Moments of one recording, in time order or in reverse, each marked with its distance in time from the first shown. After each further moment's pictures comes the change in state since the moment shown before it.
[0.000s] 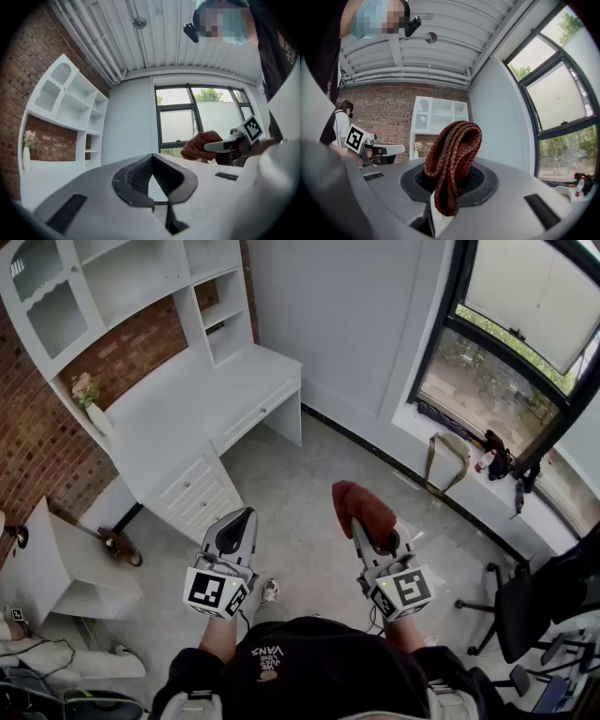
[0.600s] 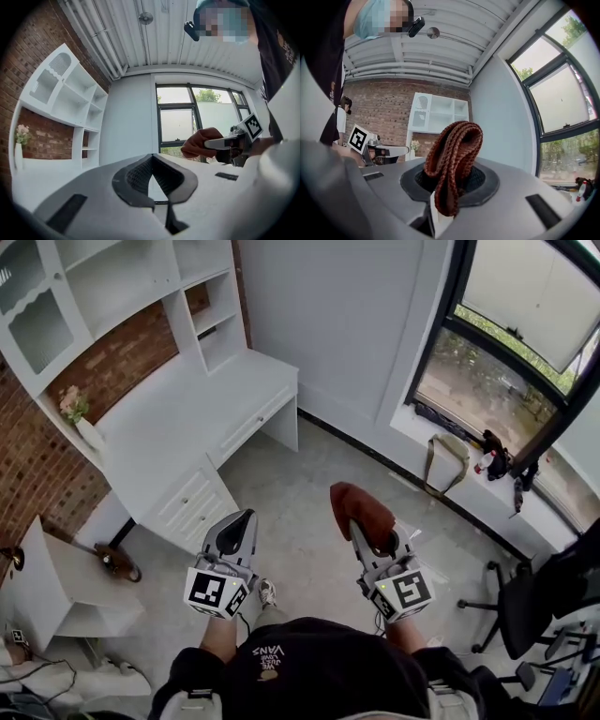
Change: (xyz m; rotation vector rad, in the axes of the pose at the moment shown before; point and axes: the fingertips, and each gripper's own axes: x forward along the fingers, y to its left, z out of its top) left arm 0.041 0.061 -0.016 -0.027 0.006 -0.047; right arm 0.065 0.001 -0.001 -0.038 0.007 -0.019
